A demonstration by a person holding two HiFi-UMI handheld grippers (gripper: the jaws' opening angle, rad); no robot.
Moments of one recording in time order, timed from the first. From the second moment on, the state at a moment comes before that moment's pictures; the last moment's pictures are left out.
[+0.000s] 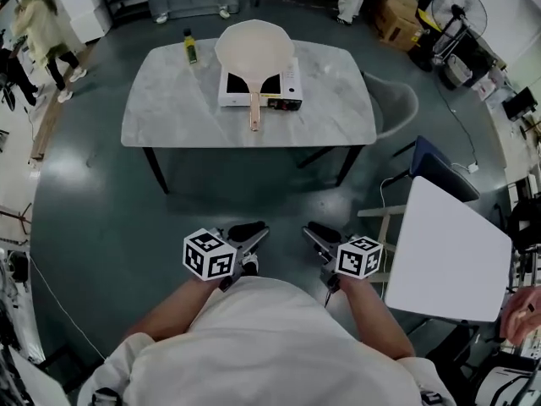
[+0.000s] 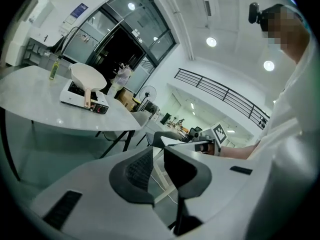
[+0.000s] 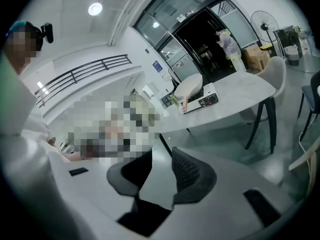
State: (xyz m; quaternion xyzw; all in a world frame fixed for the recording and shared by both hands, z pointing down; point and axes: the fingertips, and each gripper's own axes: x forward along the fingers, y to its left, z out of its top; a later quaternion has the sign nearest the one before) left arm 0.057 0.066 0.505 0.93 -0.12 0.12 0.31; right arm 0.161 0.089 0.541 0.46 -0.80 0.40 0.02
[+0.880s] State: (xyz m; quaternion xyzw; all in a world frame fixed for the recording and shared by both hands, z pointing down) left arm 0.081 -0.216 0.564 0.86 -0.24 0.06 0.44; right arm 0.180 -0.317 0.571 0.33 -0.79 0.52 -0.02
